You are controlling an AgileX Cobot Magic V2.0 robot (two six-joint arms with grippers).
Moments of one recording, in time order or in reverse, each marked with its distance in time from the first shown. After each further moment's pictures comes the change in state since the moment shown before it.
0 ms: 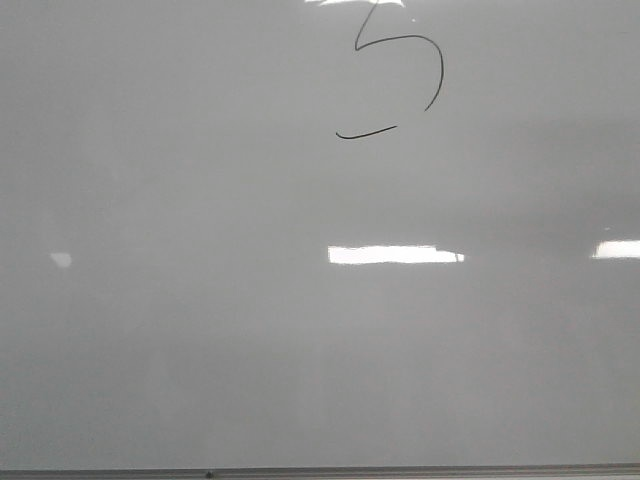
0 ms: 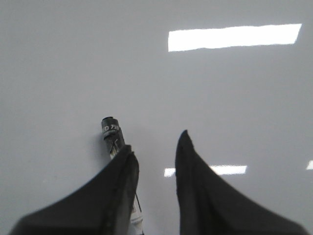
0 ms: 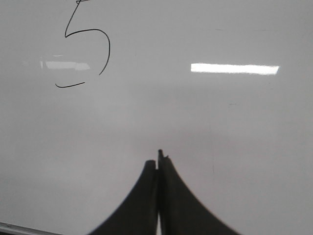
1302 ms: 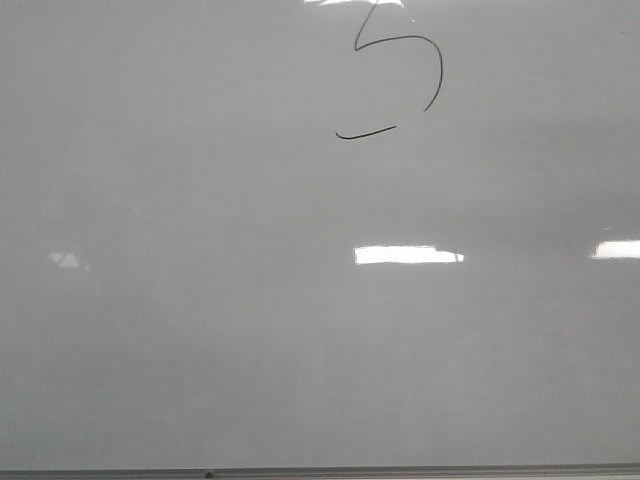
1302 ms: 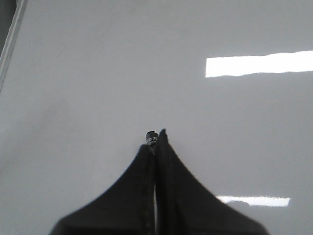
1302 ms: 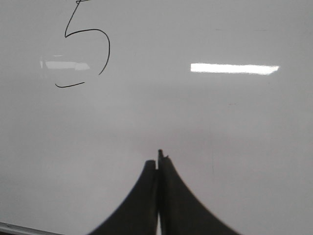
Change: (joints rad) left arm 0.000 -0.548 0.072 -0.013 0.414 -0.049; right arm 0.000 0.000 0.000 0.000 0.000 0.000
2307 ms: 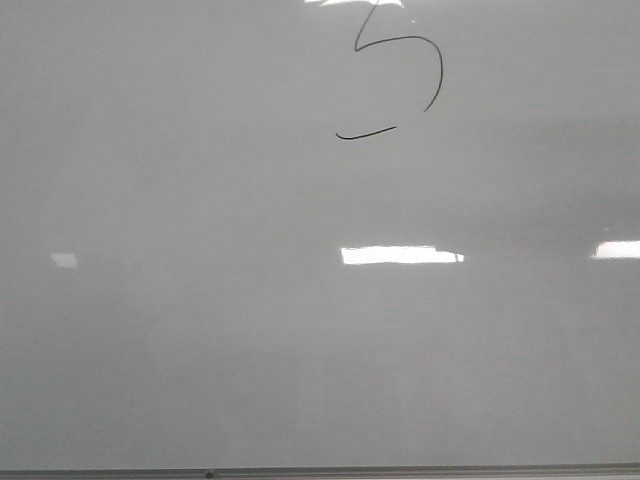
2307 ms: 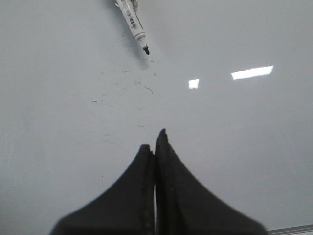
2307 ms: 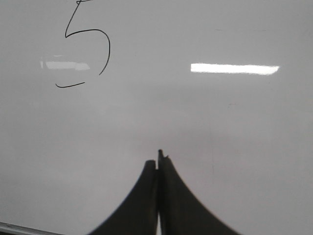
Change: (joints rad) left arm -0.198 -0.319 0.187 -0.434 0.569 0.620; right arm 0.000 0.000 0.000 0.000 -0.002 0.000
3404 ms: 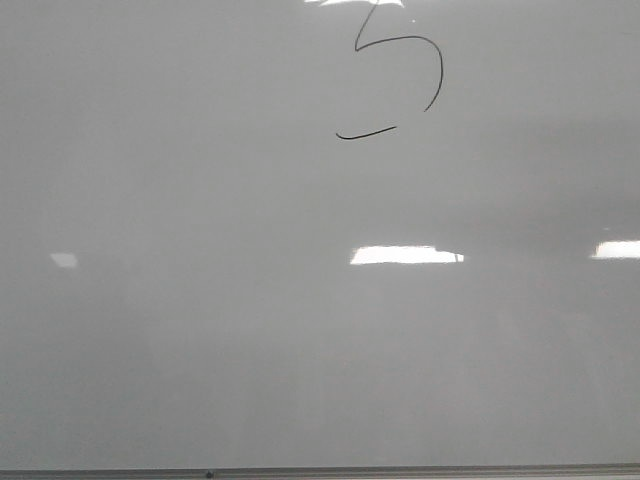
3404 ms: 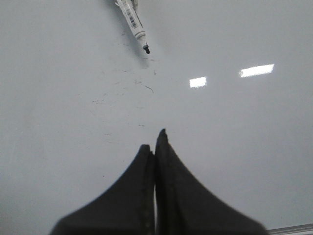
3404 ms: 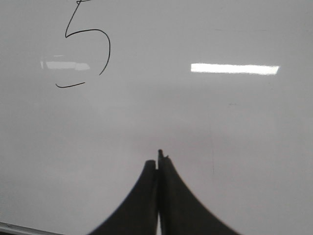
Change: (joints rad) left arm 0.000 0.000 0.000 0.004 0.000 0.000; right arm 0.000 0.000 0.000 0.000 0.000 0.000
